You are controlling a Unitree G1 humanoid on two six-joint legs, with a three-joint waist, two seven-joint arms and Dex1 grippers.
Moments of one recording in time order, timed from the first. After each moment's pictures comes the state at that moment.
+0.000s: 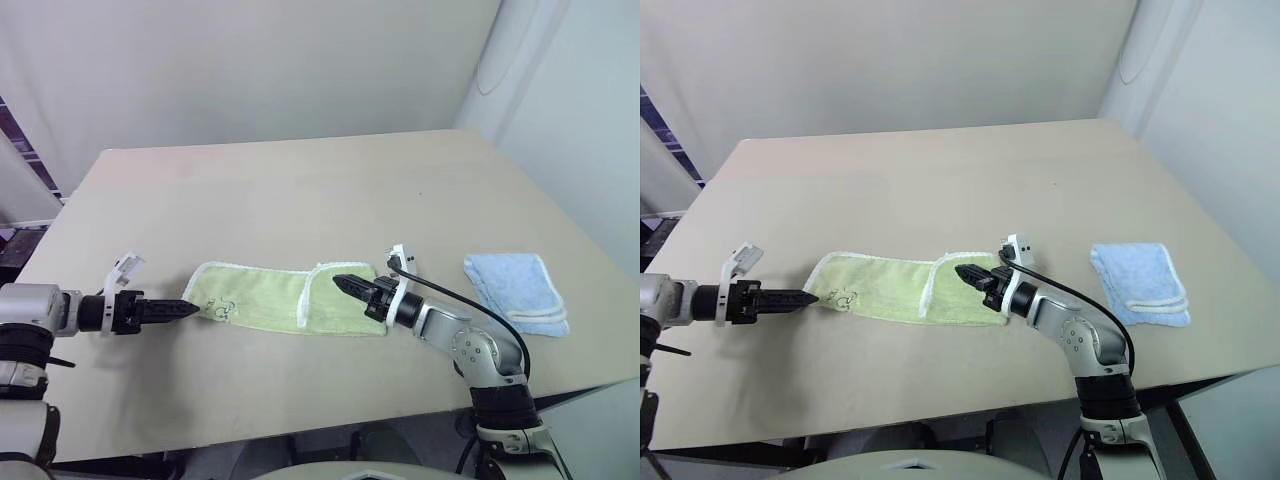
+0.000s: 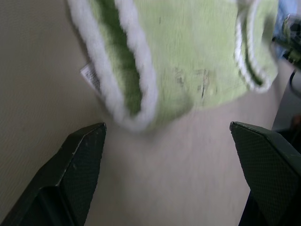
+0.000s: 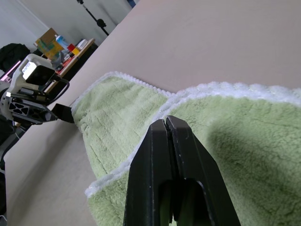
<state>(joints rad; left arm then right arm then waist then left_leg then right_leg) -0.52 0.91 -0.07 0.68 -0.44 1.04 -1.40 -0.22 -0.22 0.00 -0.11 0.68 0.85 0.52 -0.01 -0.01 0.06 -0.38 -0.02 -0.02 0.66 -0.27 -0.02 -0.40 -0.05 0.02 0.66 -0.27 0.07</state>
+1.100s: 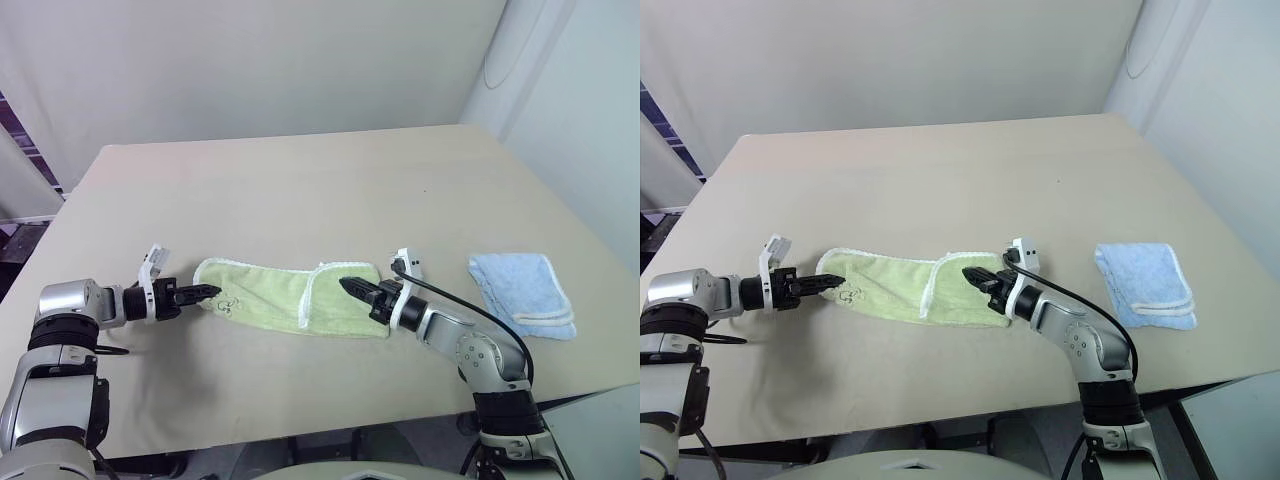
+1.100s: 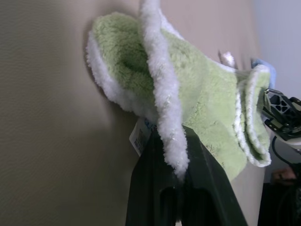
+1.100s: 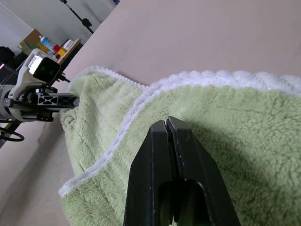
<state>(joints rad) -0.60 0.74 0.06 0.82 -0.45 1.03 -1.27 -0.20 -0.22 -0.01 -0.12 0.67 0.84 0.48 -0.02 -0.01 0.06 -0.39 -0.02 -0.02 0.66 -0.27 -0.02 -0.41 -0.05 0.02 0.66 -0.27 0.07</state>
